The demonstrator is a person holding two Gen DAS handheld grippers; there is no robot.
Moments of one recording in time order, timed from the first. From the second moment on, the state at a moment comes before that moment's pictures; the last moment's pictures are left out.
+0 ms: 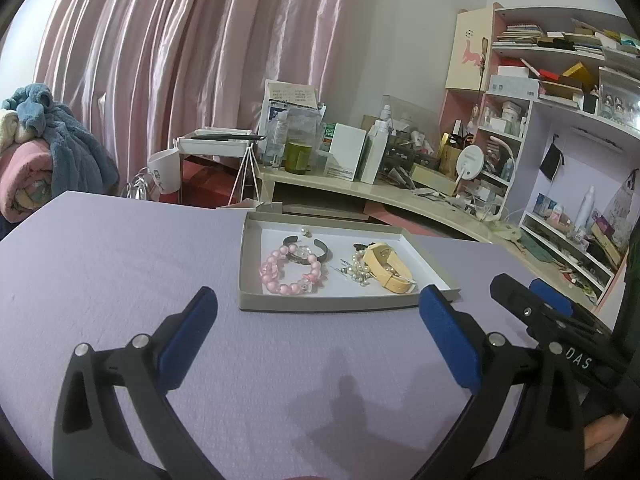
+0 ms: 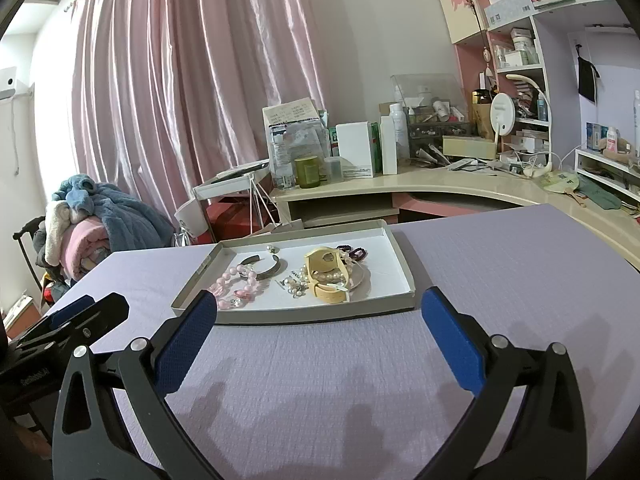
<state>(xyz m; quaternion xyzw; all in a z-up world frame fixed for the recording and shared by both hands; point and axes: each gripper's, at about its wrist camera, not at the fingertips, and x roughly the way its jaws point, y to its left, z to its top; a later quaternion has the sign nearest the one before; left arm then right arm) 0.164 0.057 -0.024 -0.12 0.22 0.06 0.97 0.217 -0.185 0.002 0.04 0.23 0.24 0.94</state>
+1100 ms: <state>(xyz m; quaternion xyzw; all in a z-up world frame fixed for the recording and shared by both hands) 0.165 0.057 -0.026 -0.12 0.22 0.06 0.97 0.217 -0.185 0.001 0.04 0.22 0.24 0.94</state>
